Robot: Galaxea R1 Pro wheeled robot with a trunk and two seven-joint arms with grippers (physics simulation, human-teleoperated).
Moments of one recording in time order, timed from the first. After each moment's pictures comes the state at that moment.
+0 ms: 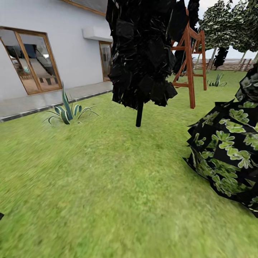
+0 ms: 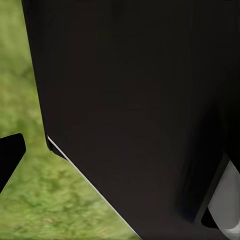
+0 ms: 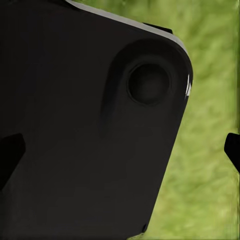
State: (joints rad) left arm 0.00 -0.04 0.01 -0.03 0.01 -0.03 0.00; right arm -0.06 0.00 0.05 0.00 0.18 -0.22 0.00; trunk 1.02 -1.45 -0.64
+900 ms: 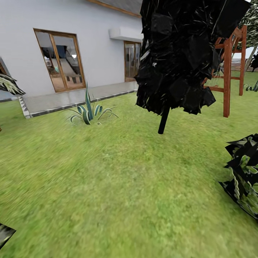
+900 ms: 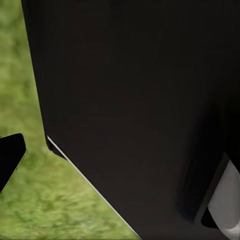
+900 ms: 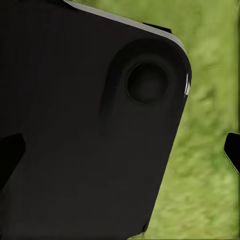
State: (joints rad) left arm 0.00 -0.04 0.01 -0.03 0.01 -0.03 0.00; right arm -0.06 0.00 0.05 0.00 0.17 -0.22 0.00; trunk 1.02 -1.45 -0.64
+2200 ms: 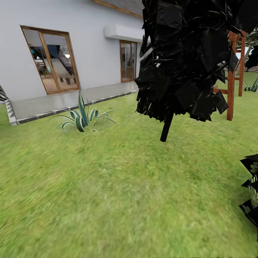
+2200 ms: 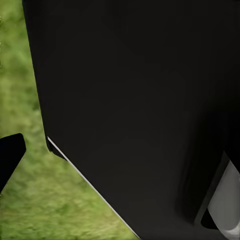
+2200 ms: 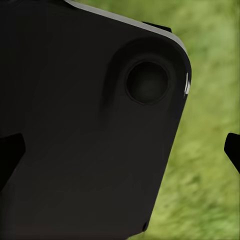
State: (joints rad) left arm 0.00 -0.04 0.01 -0.03 0.01 -0.03 0.00; right arm -0.06 0.00 0.05 0.00 0.16 -0.22 0.00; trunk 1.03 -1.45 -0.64
